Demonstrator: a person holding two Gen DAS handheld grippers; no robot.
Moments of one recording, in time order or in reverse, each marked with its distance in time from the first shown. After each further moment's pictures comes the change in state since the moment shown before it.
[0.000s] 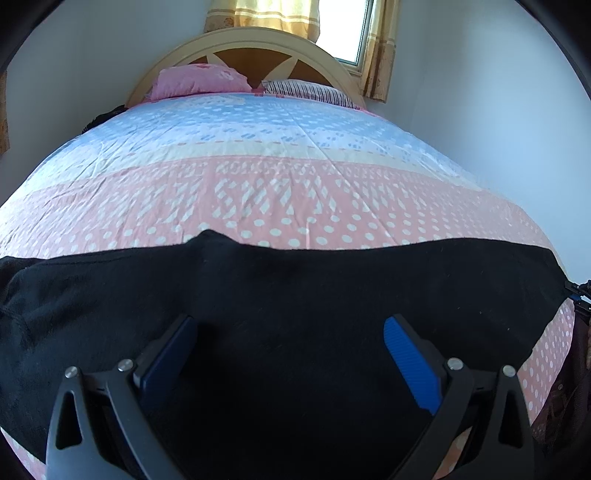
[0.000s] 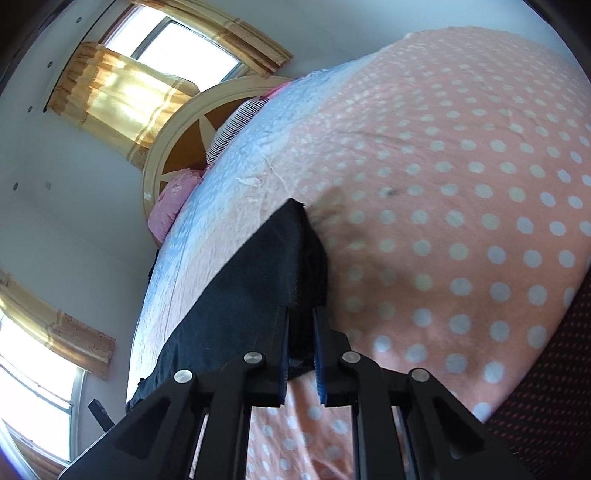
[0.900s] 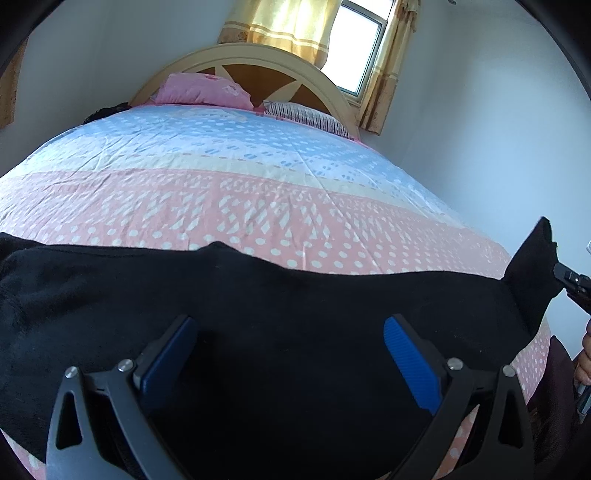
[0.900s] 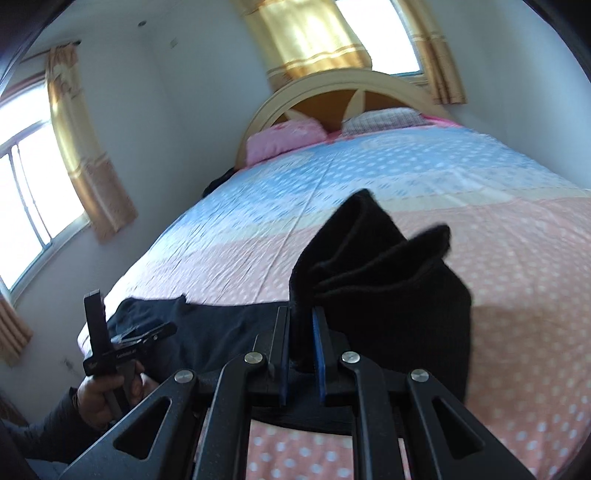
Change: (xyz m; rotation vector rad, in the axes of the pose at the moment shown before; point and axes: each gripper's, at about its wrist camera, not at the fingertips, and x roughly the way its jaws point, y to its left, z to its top) left arm -0.013 0.016 -0.002 -0.093 -0.097 -0.095; right arm 0.076 0.264 -0.106 -0.659 0.100 0.133
